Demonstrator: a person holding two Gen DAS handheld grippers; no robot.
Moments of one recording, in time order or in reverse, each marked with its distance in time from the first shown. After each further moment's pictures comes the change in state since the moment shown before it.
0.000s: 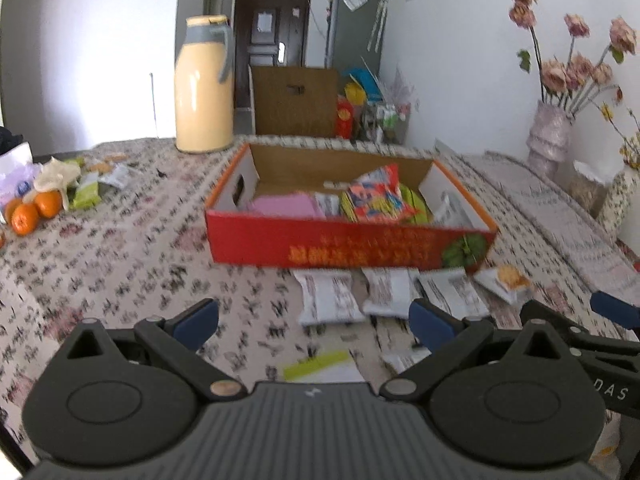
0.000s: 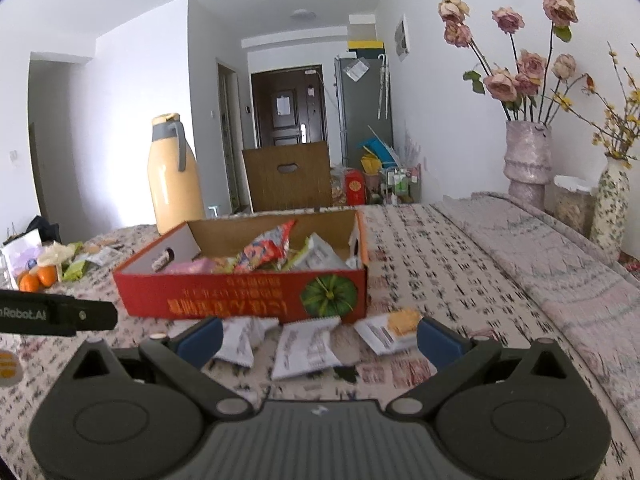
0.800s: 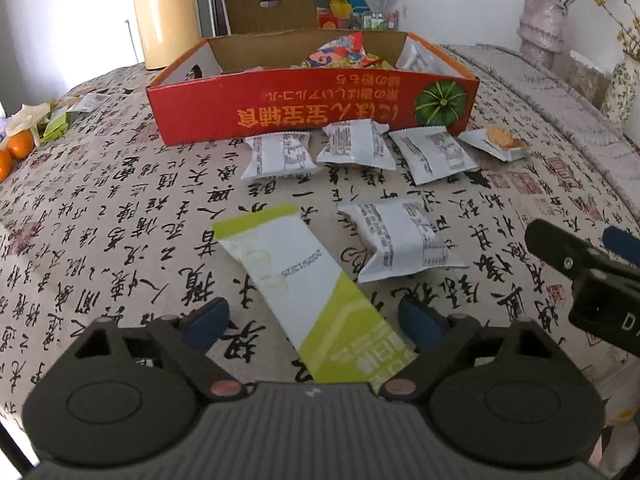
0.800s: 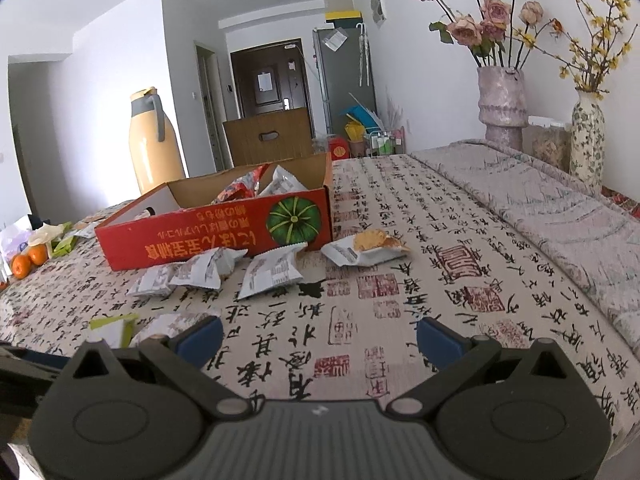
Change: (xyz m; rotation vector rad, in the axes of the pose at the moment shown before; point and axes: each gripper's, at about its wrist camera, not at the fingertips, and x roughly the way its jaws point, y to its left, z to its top) left arm 0.028 -0.042 -0.066 0.091 0.236 0.033; right arm -0.007 -0.028 -0.052 0.078 0.080 -0.014
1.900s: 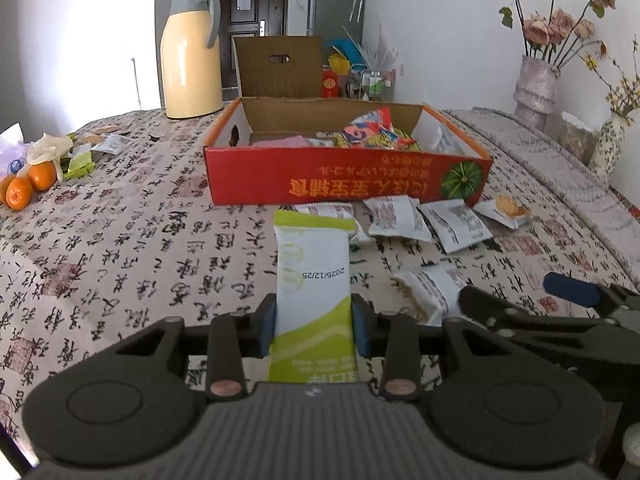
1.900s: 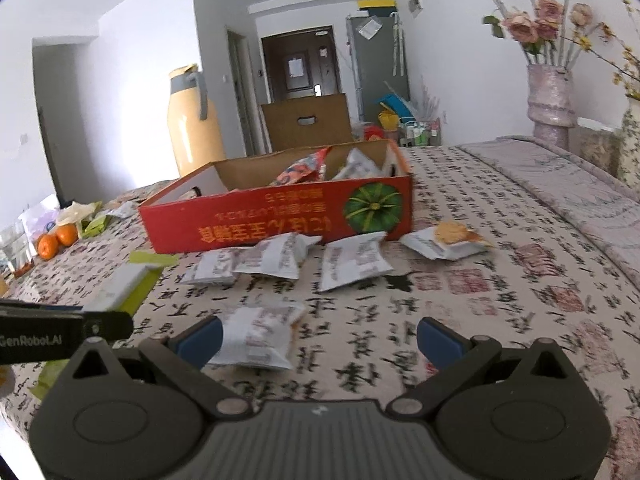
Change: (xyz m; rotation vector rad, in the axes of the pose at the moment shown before) left arm -0.034 0.061 0.010 -0.031 -0.175 -0.051; right arm 0.022 0.061 0.003 -0.054 0.047 0.081
